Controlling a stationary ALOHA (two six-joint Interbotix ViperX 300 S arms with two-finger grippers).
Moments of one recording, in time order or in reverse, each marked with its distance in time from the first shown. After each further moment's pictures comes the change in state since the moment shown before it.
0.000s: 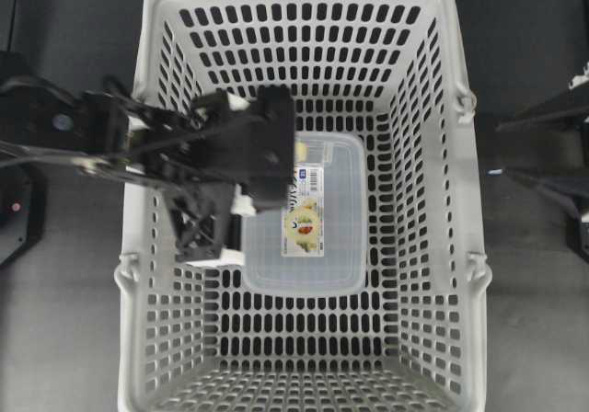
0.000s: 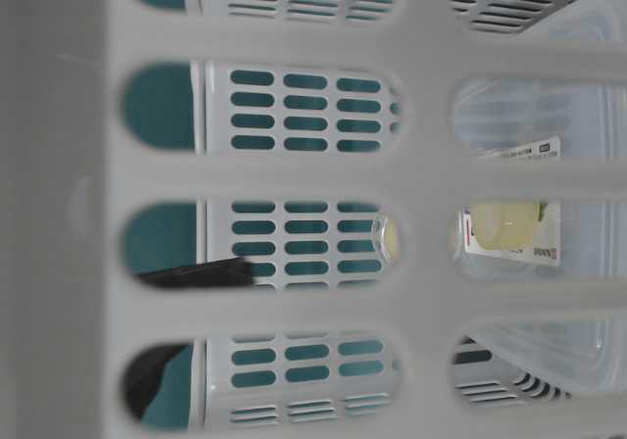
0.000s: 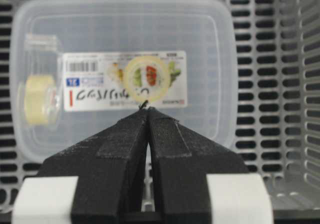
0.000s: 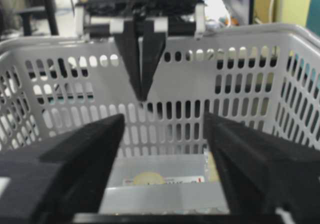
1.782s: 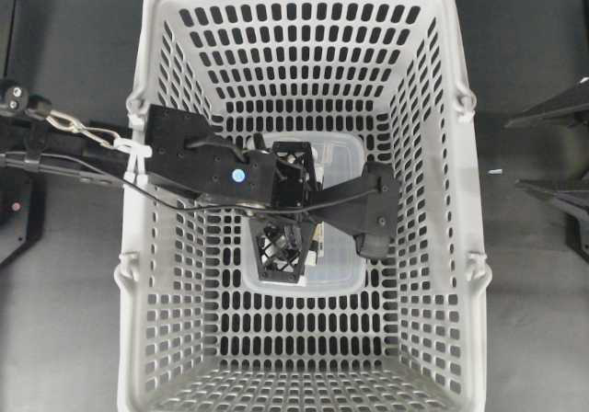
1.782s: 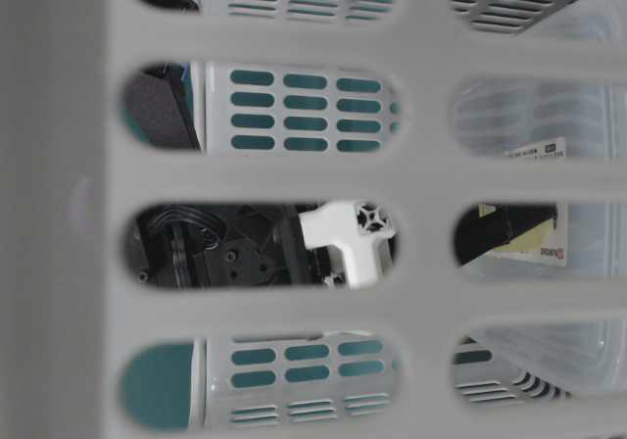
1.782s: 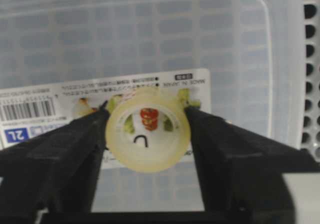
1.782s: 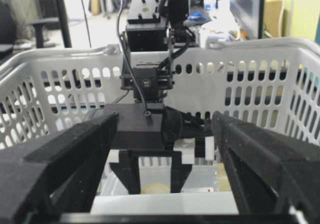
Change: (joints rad) left arm 0.000 0.390 -0.181 0.000 0.120 0.060; right arm 0.026 -0.032 -0.003 0.000 0.003 0.000
